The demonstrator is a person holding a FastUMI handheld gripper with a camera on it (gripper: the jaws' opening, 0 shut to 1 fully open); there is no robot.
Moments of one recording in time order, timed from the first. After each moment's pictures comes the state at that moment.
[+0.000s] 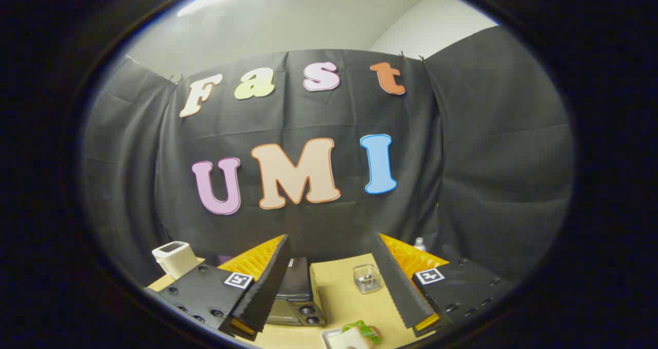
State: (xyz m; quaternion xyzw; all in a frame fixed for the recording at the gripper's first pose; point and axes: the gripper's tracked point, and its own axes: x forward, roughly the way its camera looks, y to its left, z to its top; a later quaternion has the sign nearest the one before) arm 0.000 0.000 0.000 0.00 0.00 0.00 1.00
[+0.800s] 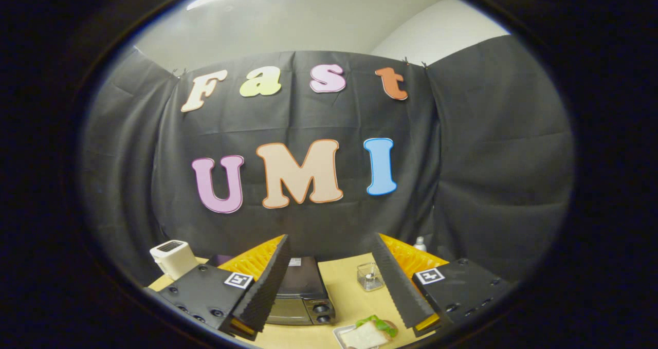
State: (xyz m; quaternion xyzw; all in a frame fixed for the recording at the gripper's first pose) arm -0.013 0.032 -0.003 -0.01 0.00 -0.02 1.00
